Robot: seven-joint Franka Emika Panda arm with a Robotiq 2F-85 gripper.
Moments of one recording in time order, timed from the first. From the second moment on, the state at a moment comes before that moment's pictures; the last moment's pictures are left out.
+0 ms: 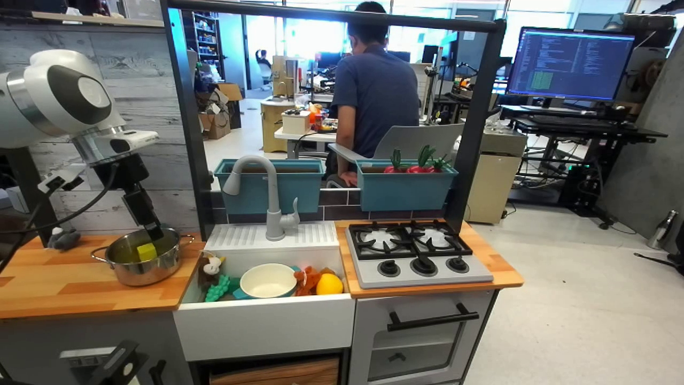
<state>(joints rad) 0.43 1.04 -0.19 -1.50 -0.23 2.42 1.23</state>
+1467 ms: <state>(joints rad) 0.33 0.93 -0.15 -1.65 -0.17 2.17 1.14</state>
